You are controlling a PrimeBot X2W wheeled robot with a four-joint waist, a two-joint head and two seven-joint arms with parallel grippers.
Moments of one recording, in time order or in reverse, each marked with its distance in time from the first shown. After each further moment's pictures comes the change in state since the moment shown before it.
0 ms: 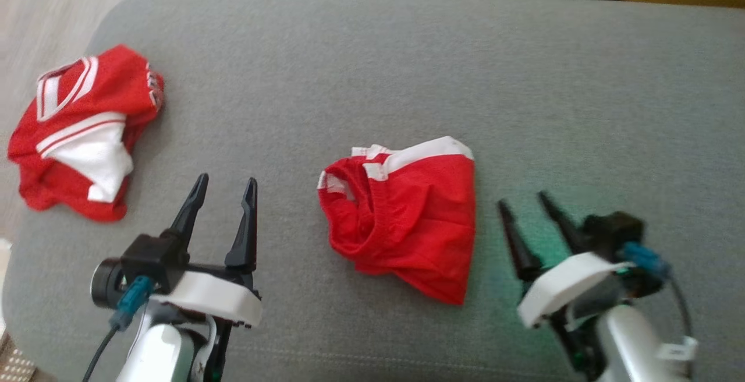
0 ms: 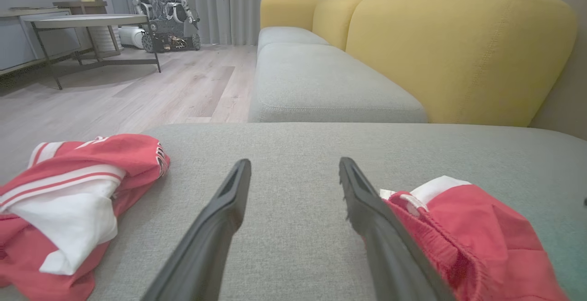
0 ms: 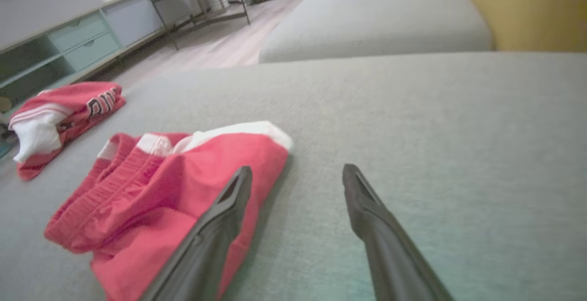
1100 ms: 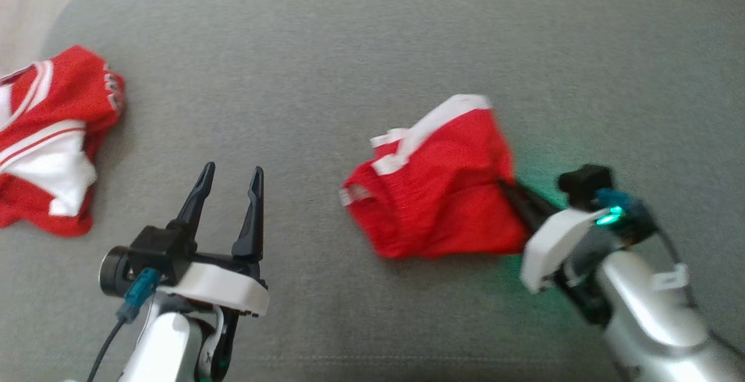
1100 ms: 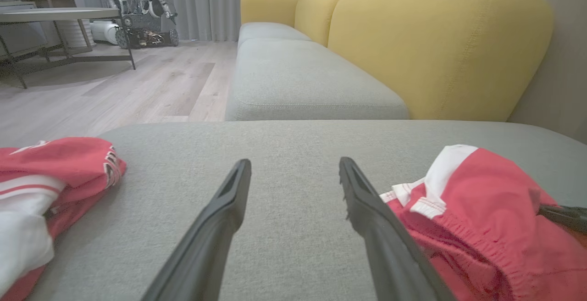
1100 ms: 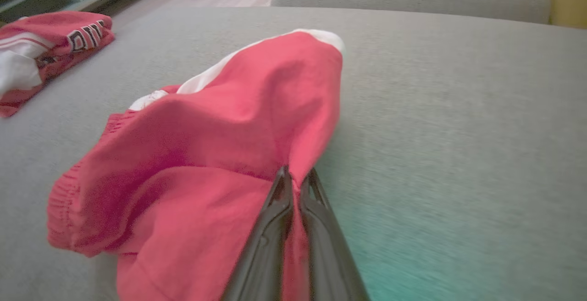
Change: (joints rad) left arm -0.050 -0.021 -0.013 0.053 0.000 -0.011 -0.046; right arm -0.257 -0.146 0.285 0.240 0.148 0.000 0.035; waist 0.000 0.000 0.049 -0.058
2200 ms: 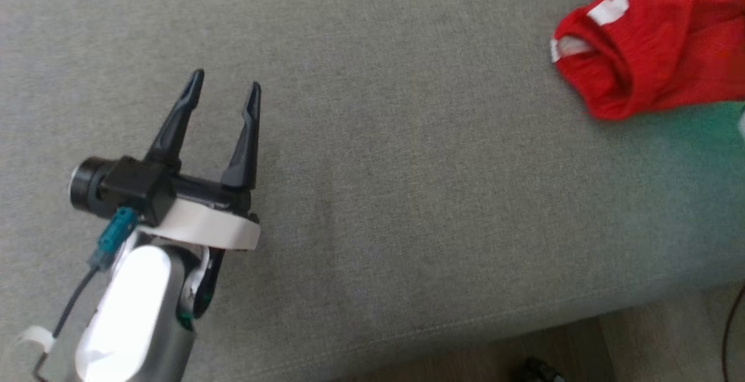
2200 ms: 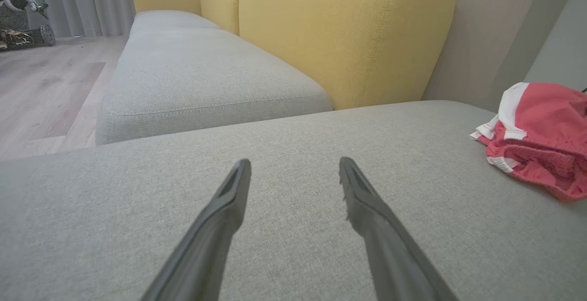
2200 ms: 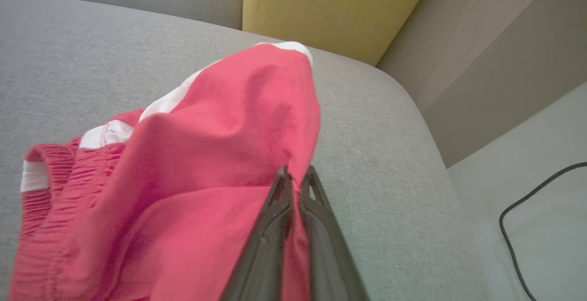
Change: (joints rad) left arm -0.173 0.052 -0.020 -0.082 0.031 -0.027 0.011; right arm -0.287 -0.388 -0.197 0.058 0.022 0.000 0.054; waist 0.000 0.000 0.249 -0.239
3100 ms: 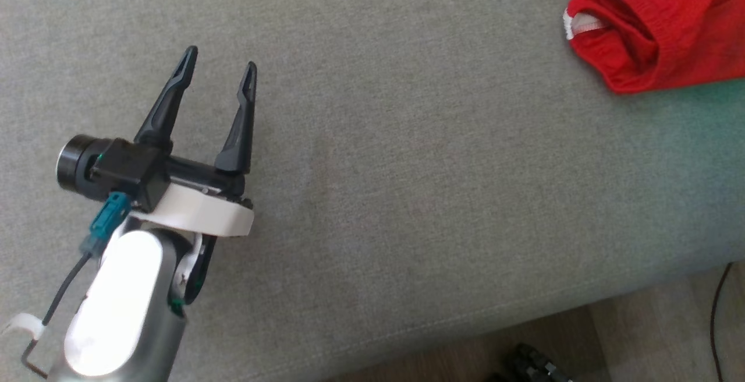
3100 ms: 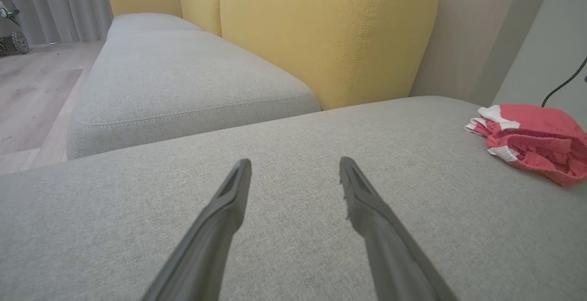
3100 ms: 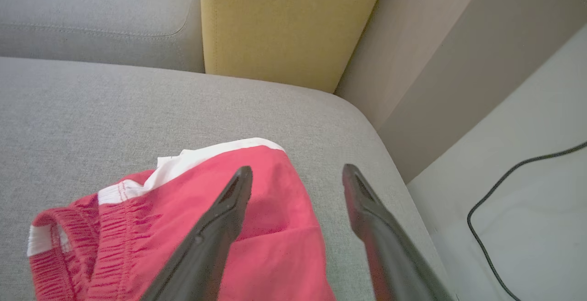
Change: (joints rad) left arm -0.058 0.039 -0.015 -0.015 0.006 0.002 0.016; right arm -0.017 0.047 -0.190 -0.075 -0.042 0.000 0.019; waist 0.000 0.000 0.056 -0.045
